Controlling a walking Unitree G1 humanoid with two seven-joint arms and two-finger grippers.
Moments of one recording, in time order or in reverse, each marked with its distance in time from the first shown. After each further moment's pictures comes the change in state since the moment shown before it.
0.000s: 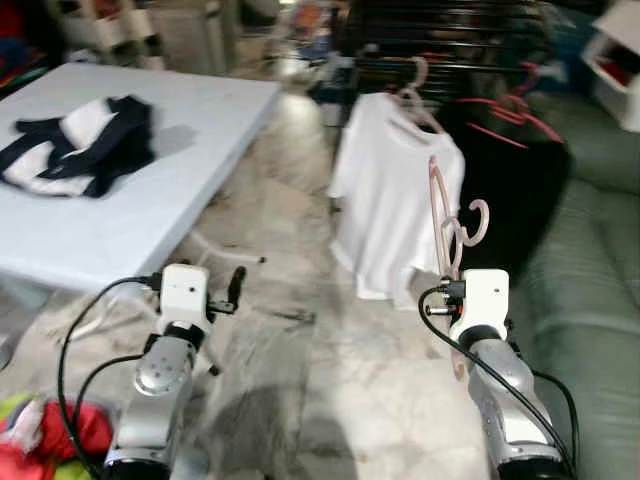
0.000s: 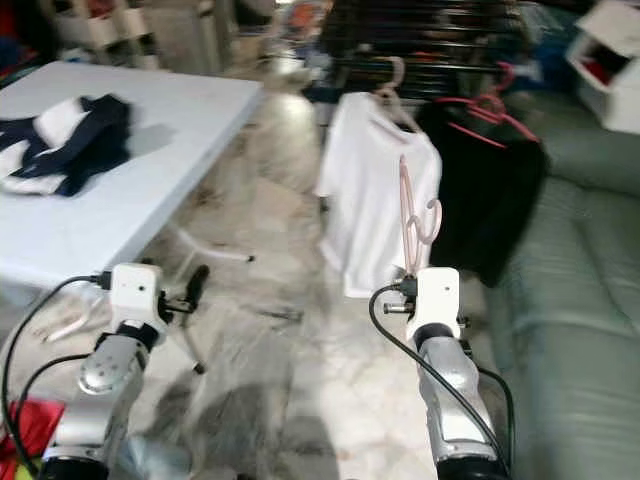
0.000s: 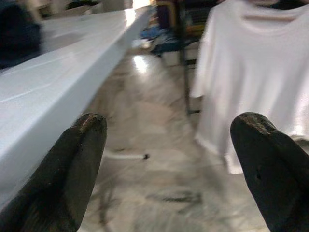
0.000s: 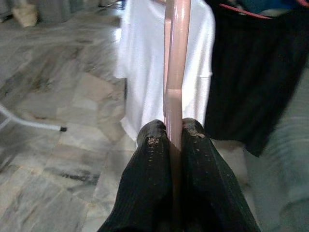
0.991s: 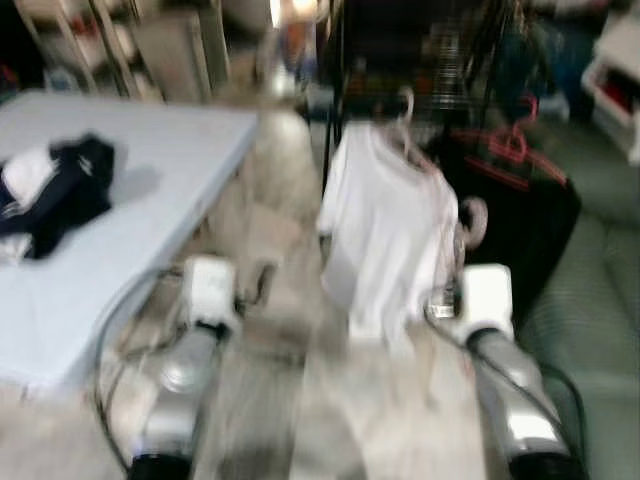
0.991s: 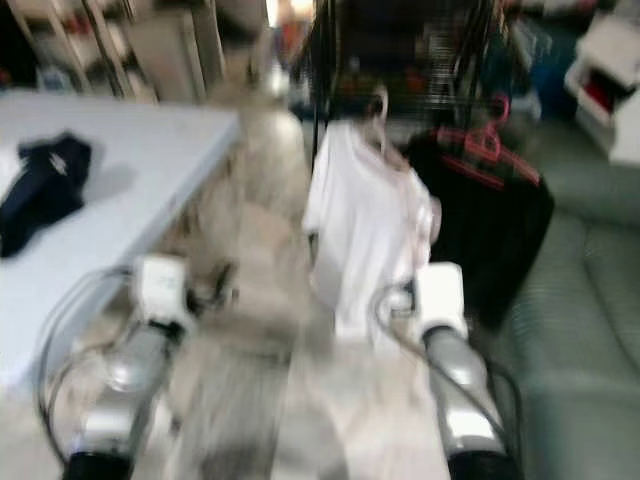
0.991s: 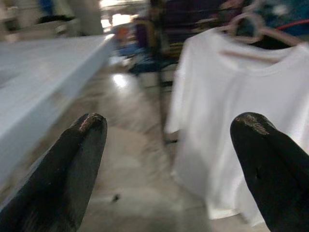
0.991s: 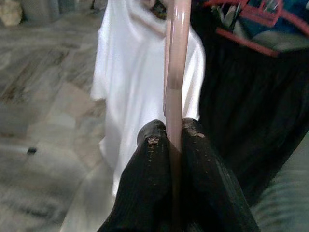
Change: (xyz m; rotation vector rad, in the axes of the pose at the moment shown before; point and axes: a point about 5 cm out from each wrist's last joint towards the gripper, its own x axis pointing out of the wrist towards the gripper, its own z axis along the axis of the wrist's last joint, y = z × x) left arm 0.012 -0.029 0.010 -0.044 -0.045 -0.089; right arm 0.008 -0.007 -0.002 -0.056 0.012 0.018
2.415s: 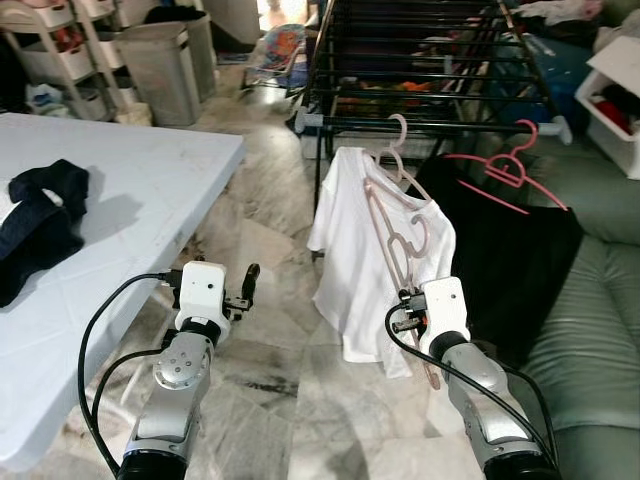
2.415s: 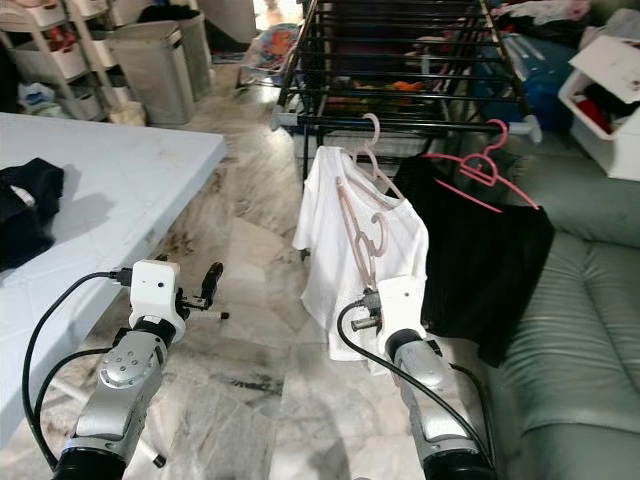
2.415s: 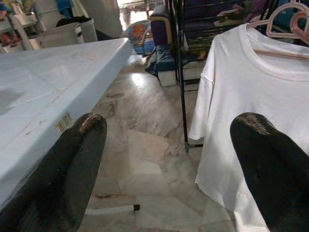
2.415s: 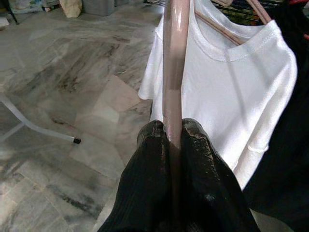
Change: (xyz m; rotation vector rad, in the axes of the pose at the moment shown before) left arm -0.005 0.014 -0.008 0.059 0.041 0.093; right arm -0.005 0.040 -0.010 -0.016 0.041 0.223
